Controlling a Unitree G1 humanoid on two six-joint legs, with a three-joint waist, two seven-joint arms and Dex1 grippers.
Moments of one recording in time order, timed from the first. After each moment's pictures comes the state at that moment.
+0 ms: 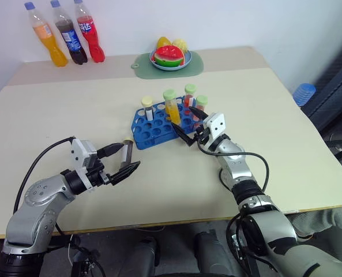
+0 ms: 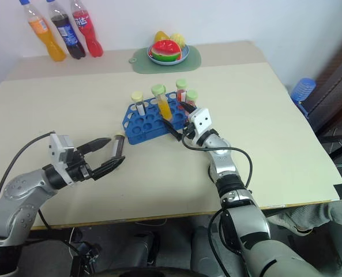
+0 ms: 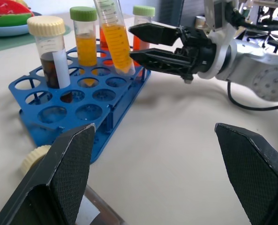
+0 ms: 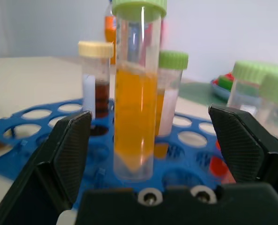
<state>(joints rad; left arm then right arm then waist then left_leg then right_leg) 0.01 0.60 0.19 -0.36 -0.60 0.35 -0.82 -0.68 -0.15 0.03 0.70 0.11 -0.36 0.67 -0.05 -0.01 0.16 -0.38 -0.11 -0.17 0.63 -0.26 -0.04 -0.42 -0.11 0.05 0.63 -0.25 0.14</state>
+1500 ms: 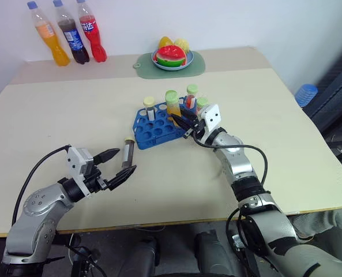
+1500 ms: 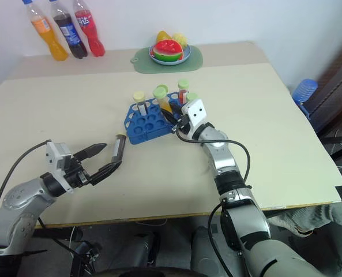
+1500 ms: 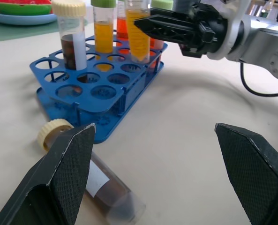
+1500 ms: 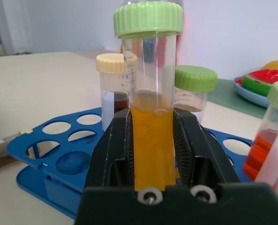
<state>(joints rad) 0.10 0.58 0.20 -0.34 -0.59 0.28 -0.80 -0.67 -0.13 0.06 0.57 0.11 -0.23 0.61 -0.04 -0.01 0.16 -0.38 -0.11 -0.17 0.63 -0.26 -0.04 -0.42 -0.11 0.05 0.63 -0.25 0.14</state>
